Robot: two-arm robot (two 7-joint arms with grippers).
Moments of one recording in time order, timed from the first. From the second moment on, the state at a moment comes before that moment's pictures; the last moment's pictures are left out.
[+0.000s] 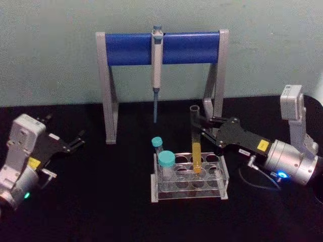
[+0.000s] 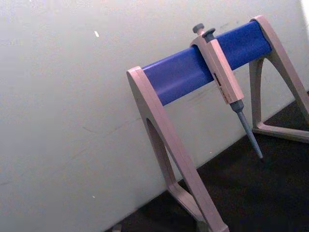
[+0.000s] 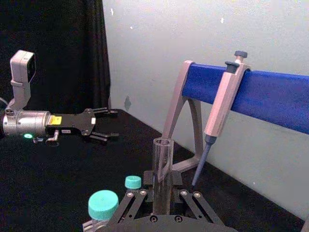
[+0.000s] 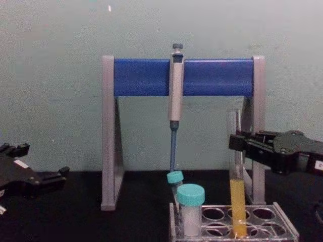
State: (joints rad) left arm -0.20 0.60 0.45 -1.41 -0.25 -0.12 0.03; right arm 0.37 0.50 -0.46 -1.30 0.59 -0.16 0.75
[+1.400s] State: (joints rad) left arm -0.20 0.60 0.45 -1.41 -0.25 -0.12 0.03; right arm 0.39 0.49 -0.48 -1.25 0.57 -0.14 0.76
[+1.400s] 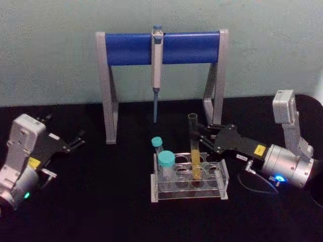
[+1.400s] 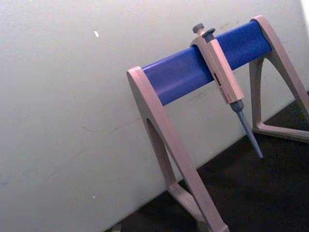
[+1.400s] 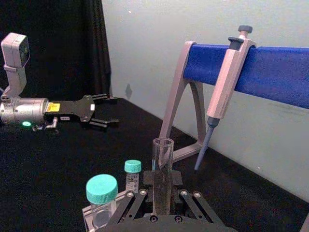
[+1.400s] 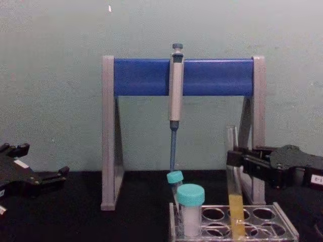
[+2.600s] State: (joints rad) left arm -0.20 0.60 0.45 -1.41 -0.25 -0.12 0.03; right arm 0.39 0.49 -0.48 -1.25 0.57 -0.14 0.76
